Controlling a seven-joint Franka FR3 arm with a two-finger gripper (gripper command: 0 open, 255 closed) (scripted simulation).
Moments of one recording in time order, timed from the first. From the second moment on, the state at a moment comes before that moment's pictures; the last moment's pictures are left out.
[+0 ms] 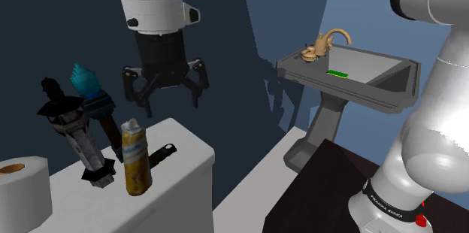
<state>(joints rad) 0.07 0.14 0.71 -1.60 -0.06 1.70 1.19</state>
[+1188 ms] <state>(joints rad) 0.27 0.52 0.67 -1.26 -0.27 1.66 1.42</state>
